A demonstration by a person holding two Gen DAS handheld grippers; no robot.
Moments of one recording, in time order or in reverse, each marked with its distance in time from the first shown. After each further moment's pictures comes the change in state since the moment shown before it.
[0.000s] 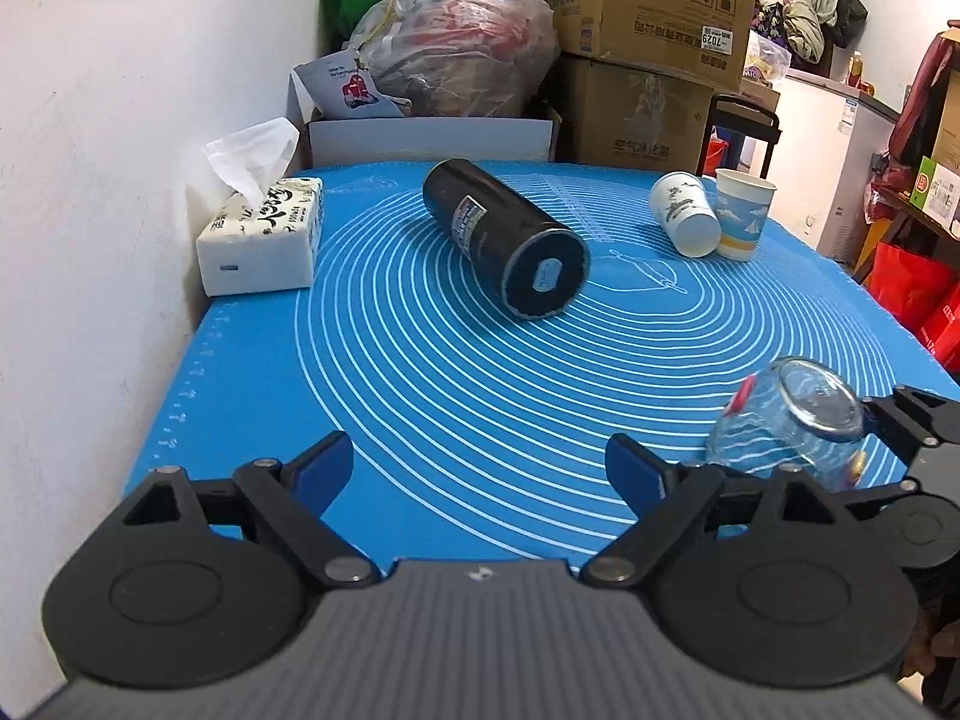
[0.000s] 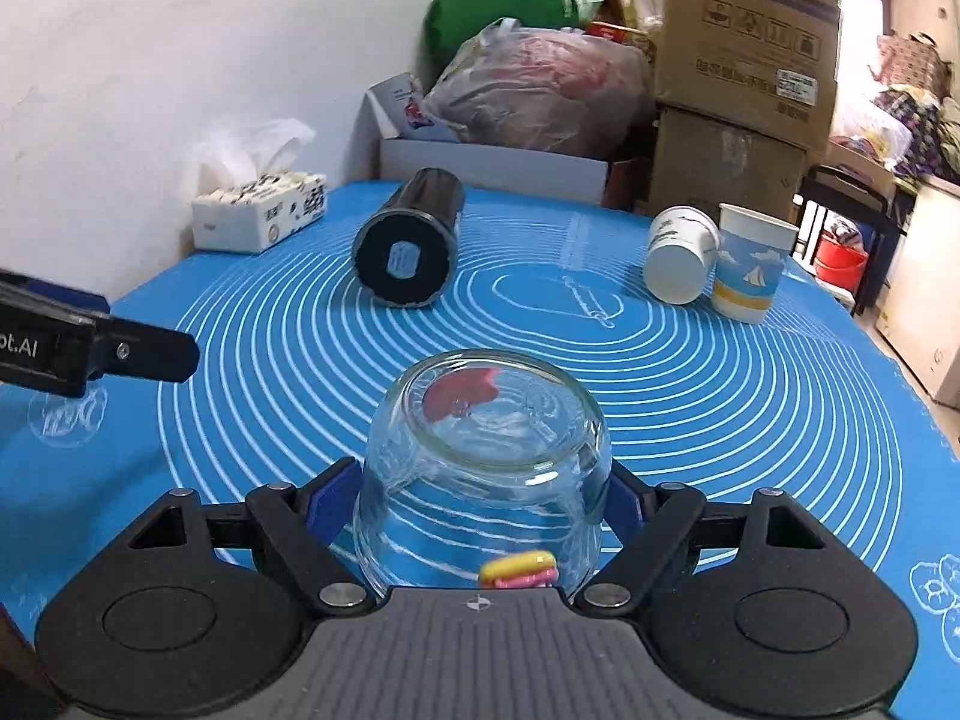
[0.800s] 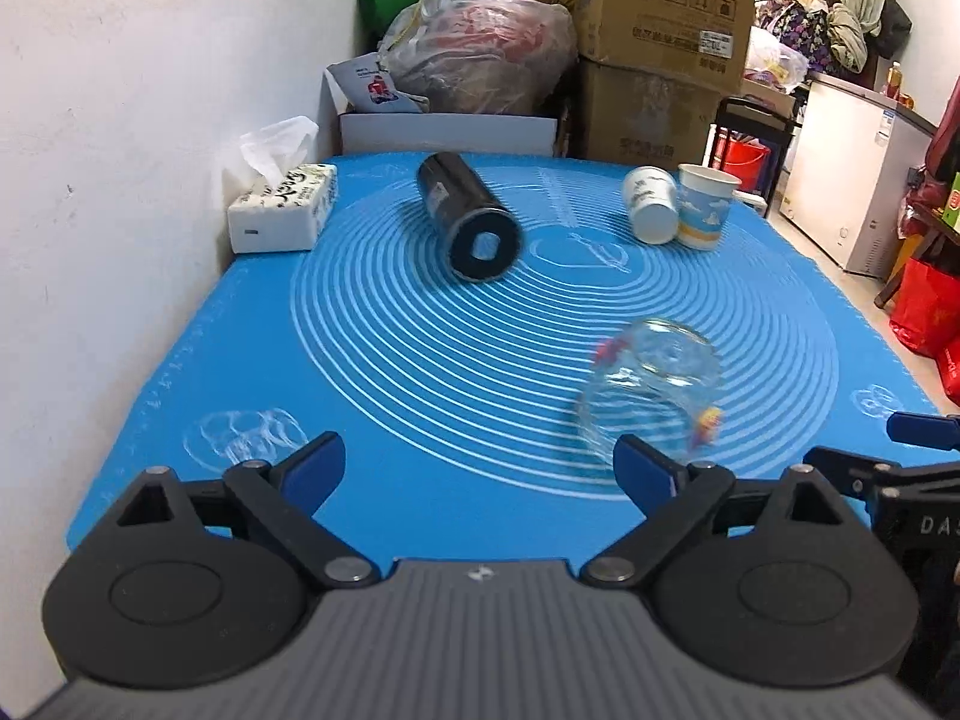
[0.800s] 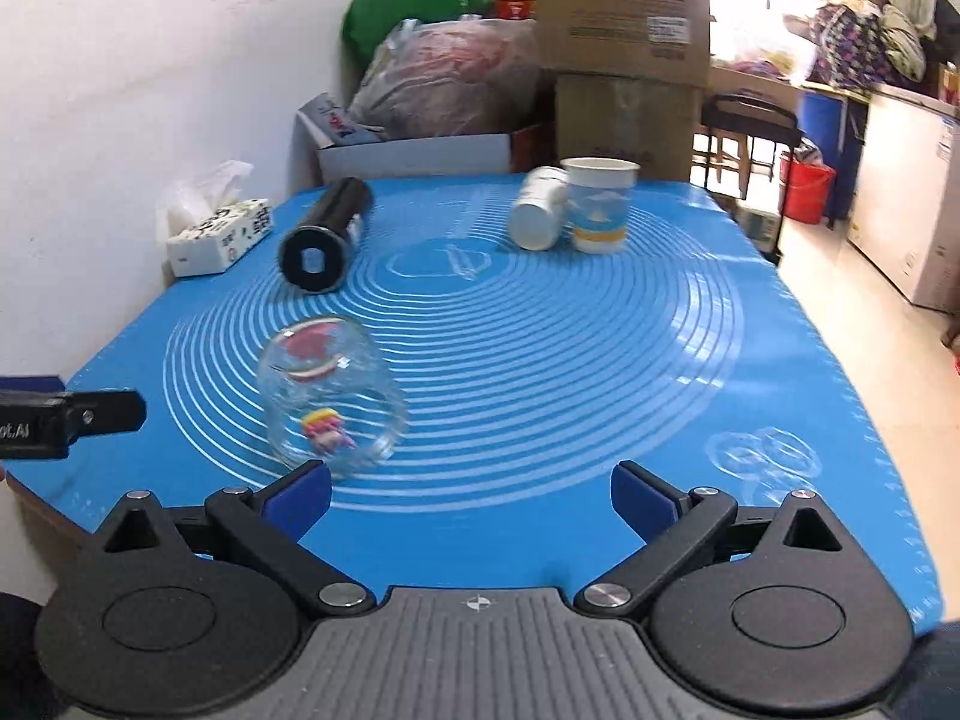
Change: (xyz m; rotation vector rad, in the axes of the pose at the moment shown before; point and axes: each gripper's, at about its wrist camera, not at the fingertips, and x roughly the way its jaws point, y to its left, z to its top) left arm -0.073 -0.088 -0.025 -0.079 0.022 0.104; right arm -0.106 -0.099 -0.026 0.186 0.070 0.013
